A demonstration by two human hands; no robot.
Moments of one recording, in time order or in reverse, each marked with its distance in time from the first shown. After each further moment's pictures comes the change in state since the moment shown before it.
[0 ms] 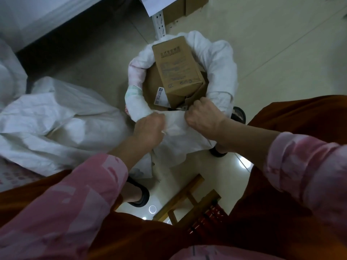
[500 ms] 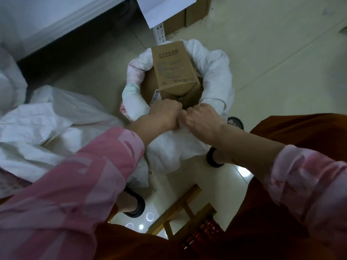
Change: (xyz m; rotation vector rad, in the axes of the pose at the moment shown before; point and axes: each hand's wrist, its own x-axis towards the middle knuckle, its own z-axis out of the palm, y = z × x) left_hand 0.064 0.043 -0.045 0.100 0.032 0.124; right_hand 0.005 0.020 -0.007 0.211 0.091 0.023
